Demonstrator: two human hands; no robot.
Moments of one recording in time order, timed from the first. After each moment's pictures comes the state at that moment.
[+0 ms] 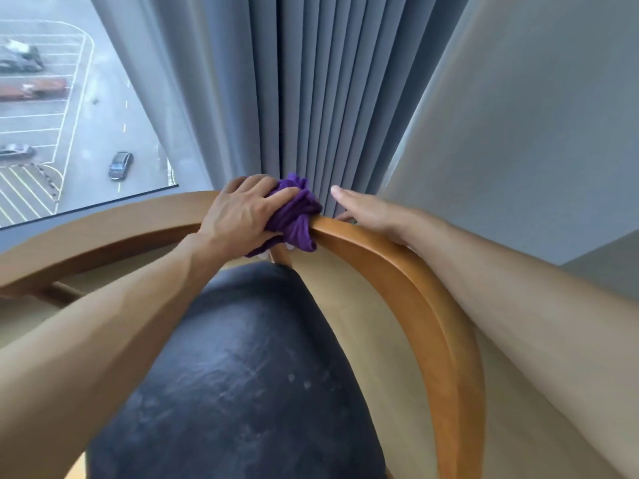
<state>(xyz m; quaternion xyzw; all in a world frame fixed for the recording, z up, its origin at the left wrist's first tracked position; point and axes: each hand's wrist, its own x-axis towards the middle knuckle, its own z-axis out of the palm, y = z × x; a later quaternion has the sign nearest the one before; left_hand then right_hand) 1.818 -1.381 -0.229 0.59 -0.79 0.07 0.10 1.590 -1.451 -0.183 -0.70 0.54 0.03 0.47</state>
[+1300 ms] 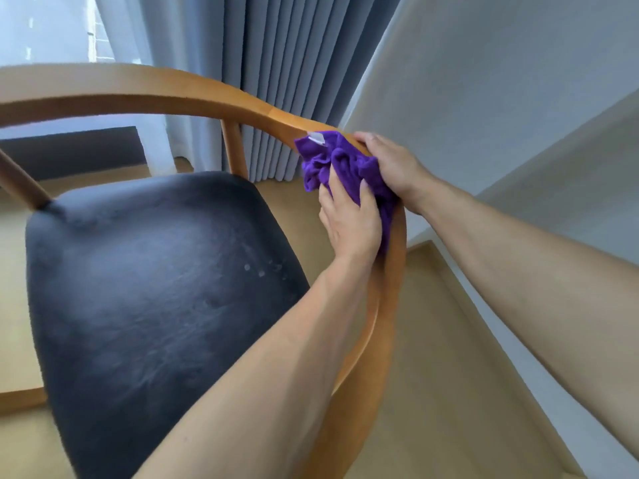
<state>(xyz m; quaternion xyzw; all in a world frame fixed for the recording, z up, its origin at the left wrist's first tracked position) 1.540 -1.240 -0.216 0.65 -0.27 -0.46 0.54 1.498 -1.325 -0.162 -0.67 0.60 -0.18 0.39</state>
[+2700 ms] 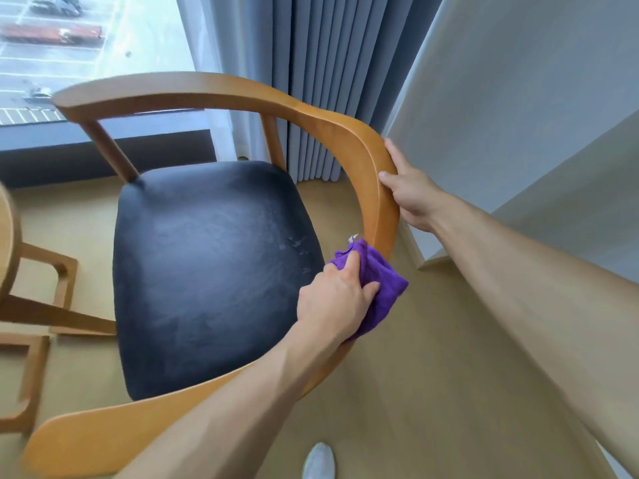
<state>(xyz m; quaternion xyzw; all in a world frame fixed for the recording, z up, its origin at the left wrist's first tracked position) 1.516 -1.092 -0.223 0.77 -0.54 -0.30 0.13 1.442 -1.272 -0.170 -0.63 0.54 -0.16 0.53</state>
